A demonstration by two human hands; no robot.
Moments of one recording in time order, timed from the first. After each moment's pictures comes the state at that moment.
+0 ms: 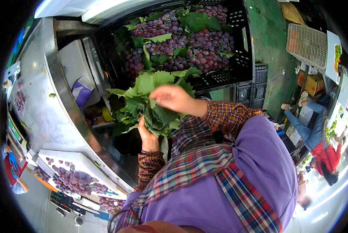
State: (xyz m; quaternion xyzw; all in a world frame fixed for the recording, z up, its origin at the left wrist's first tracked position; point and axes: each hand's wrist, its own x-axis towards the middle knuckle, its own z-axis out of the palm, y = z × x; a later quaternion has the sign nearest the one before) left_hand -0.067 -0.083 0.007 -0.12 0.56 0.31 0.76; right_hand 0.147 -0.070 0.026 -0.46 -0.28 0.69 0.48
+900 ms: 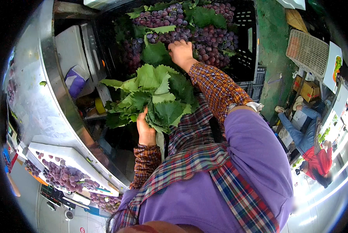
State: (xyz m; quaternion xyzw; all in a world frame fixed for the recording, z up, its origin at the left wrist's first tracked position) left_hand -0.070 -0.100 -0.011 -0.09 0.65 0.31 0.69; right_hand 0.209 -0.012 -0.116 -0.76 -0.59 0.26 0.03
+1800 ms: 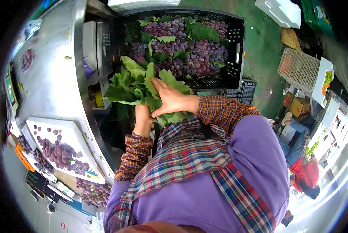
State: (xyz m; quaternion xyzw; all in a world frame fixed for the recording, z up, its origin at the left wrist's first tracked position) left_hand -0.007 -0.058 0.056 0.08 0.58 0.32 0.75; right_hand 0.155 -0.060 0.078 -0.54 -0.62 0.55 0.15
